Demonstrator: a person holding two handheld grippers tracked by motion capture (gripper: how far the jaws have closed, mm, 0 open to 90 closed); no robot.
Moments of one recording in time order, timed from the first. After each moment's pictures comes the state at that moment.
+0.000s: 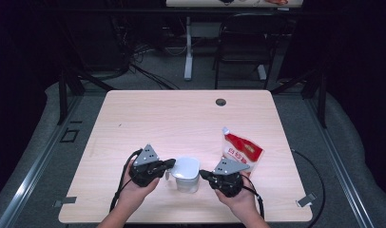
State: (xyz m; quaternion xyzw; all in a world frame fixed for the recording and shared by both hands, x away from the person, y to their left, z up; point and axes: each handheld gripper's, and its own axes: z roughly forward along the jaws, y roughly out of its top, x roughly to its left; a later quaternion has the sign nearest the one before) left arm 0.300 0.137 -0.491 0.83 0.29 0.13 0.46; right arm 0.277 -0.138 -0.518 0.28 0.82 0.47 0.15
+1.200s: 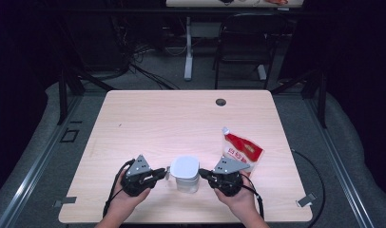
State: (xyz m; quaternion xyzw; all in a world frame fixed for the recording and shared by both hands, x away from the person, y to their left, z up) left arm 0.287 0.163 -0.522 0.84 0.30 0.12 0.43; right arm 0.278 -0.136 -0.515 0.28 0.82 0.48 0.15
